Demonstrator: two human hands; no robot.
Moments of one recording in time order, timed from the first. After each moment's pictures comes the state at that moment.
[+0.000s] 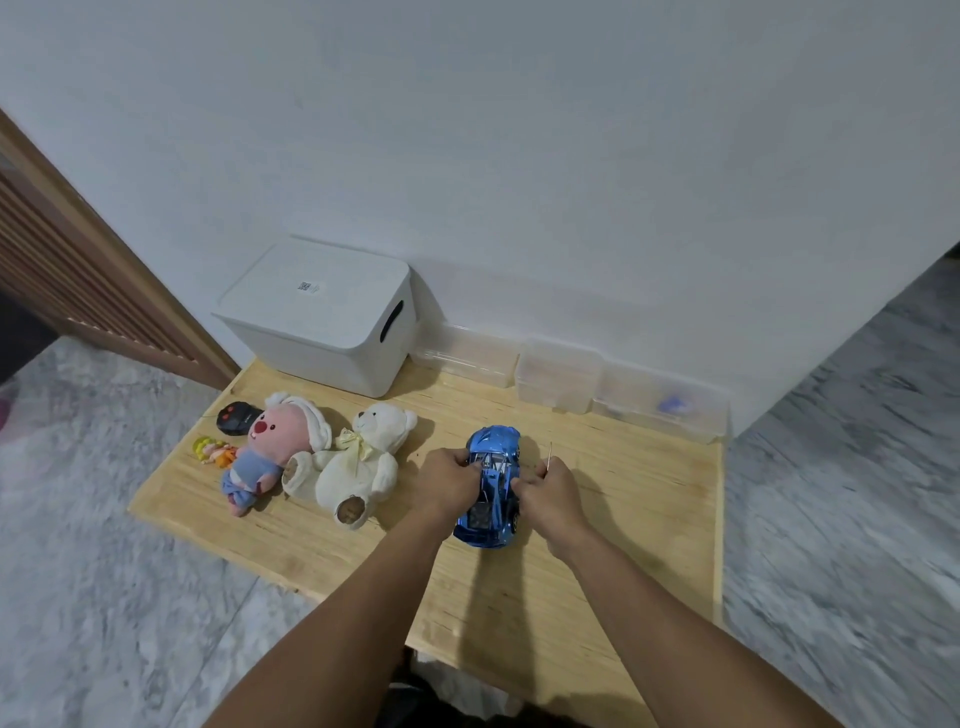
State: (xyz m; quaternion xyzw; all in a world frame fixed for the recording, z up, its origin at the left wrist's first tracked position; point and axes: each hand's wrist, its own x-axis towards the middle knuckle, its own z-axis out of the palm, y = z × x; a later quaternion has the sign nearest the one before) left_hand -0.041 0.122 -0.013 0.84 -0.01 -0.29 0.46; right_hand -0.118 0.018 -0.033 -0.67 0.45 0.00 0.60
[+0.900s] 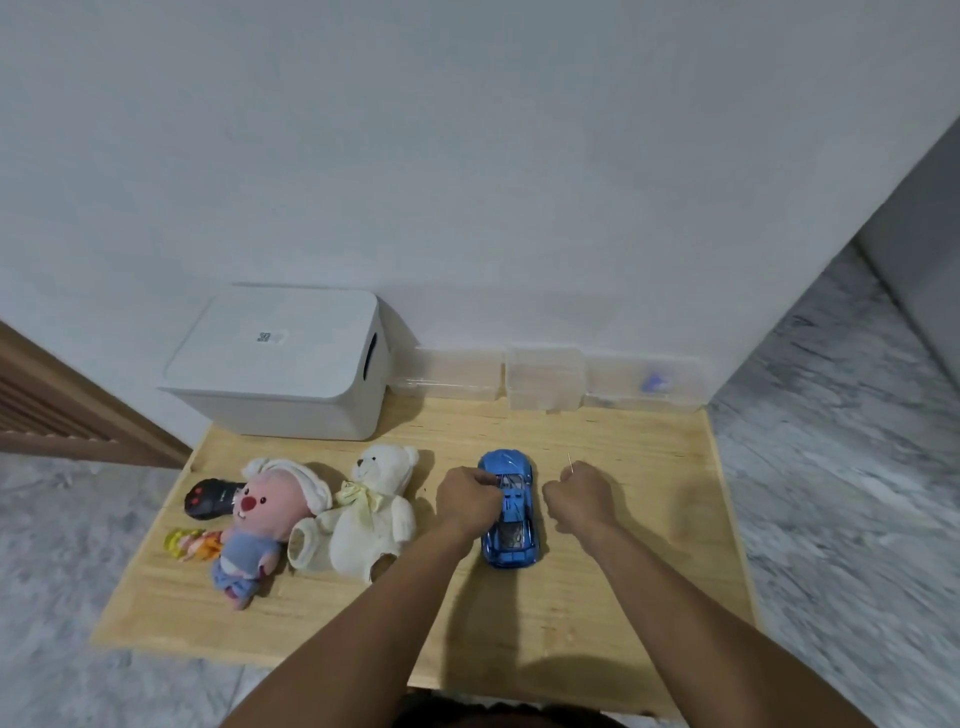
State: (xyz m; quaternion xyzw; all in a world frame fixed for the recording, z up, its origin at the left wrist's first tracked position) left_hand -0.008 0.127 -0.024 0.85 -0.10 -0.36 0.38; right_hand -0.102 0.025 -0.029 -0.66 0.58 -0.01 0.48
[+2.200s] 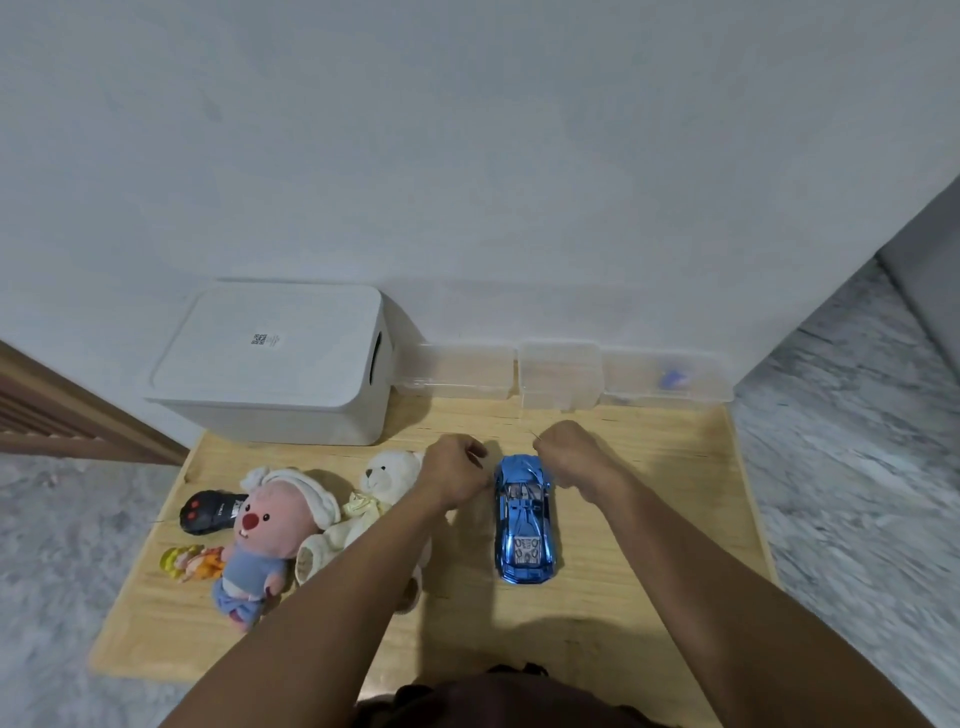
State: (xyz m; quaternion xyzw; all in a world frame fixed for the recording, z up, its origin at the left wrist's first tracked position) left_hand 0.064 0.121 -0.026 0.85 -0.25 -0.37 0.29; right_hand -0.041 -0.002 -0.002 -0.69 0.52 0.11 0.49
